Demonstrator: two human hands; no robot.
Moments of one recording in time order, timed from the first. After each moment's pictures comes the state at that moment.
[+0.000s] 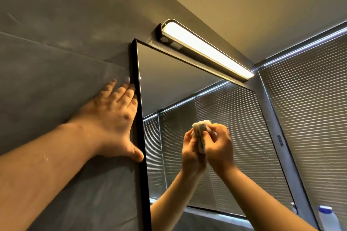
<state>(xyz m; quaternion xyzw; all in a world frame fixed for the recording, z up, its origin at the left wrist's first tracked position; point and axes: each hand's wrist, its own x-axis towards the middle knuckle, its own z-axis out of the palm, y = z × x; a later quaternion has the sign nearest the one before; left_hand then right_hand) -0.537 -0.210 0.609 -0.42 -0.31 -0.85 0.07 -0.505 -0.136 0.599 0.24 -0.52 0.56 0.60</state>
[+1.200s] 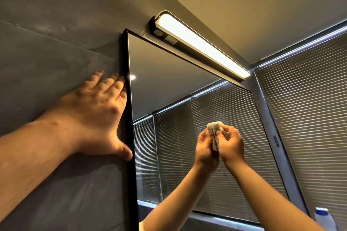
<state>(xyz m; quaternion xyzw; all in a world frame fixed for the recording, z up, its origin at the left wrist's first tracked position) -0.603 -0.154 0.601 -0.45 -0.32 -0.83 0.09 -0.584 -0.081 0.595 0.16 -0.54 0.61 0.56</state>
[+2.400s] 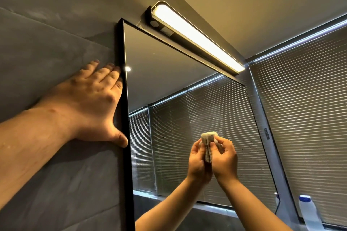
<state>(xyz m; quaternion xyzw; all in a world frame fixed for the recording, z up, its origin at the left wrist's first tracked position) -0.578 -0.164 0.540 -0.39 -0.30 -0.87 0.05 -0.562 -0.100 0.528 0.14 -0.52 0.62 0.57</state>
